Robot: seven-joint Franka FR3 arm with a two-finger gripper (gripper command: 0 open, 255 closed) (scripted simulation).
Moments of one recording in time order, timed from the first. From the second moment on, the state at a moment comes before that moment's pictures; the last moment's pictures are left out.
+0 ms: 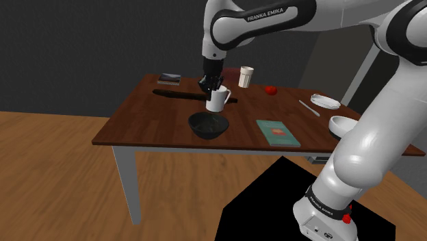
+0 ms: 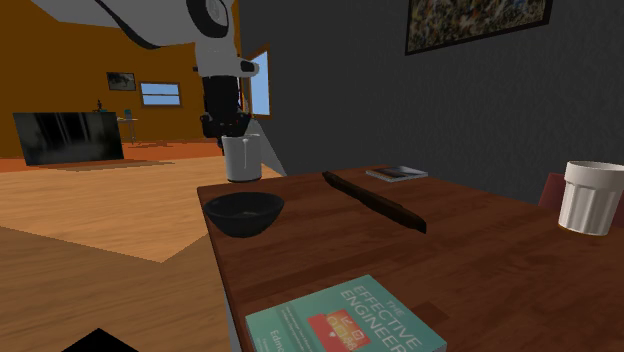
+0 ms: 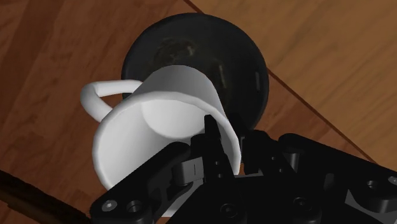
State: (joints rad) arm 0.06 -0.07 0.19 -1.99 -0.05 1.92 0.21
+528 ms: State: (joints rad) arm 0.06 -0.04 0.19 -2.08 -0.06 2.03 0.22
